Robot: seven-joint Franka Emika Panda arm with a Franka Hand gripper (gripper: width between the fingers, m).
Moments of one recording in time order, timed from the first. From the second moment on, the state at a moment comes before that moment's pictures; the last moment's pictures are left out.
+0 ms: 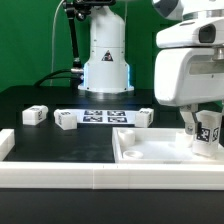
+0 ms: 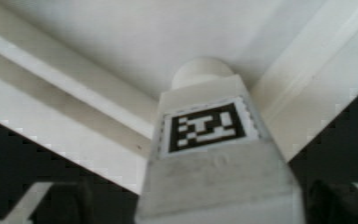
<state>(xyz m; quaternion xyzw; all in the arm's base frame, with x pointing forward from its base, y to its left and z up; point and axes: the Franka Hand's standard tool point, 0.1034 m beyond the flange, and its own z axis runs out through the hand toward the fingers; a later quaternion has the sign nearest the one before) 0.621 0.121 0.073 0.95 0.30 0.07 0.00</state>
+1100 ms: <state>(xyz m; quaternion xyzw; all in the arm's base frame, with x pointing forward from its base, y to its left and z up) 0.621 0.116 0.071 1.00 -0.01 0.08 -0.04</state>
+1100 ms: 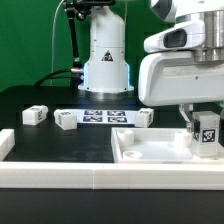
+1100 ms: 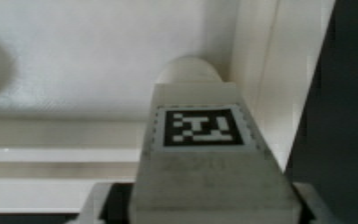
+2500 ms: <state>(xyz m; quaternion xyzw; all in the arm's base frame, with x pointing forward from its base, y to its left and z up) 0.619 0.116 0.070 0.86 -0.49 0.06 -0.07</state>
